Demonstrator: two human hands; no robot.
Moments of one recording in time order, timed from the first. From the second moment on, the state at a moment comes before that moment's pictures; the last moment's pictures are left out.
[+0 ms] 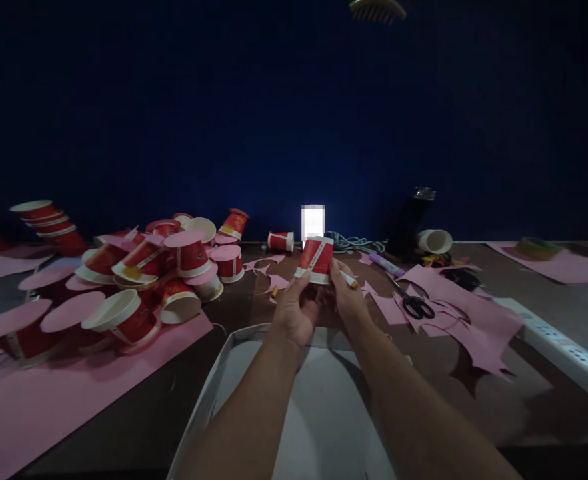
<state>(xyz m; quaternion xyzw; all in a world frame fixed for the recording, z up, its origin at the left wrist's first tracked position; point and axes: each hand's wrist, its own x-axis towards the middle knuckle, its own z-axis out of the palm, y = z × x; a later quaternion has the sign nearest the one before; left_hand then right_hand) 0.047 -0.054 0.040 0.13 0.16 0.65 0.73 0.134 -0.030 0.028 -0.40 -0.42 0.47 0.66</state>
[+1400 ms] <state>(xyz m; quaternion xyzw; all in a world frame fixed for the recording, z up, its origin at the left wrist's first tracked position) 0.052 -0.048 0.031 0.20 0.23 0.69 0.65 0.132 -0.059 0.041 -0.46 -0.65 0.04 0.60</state>
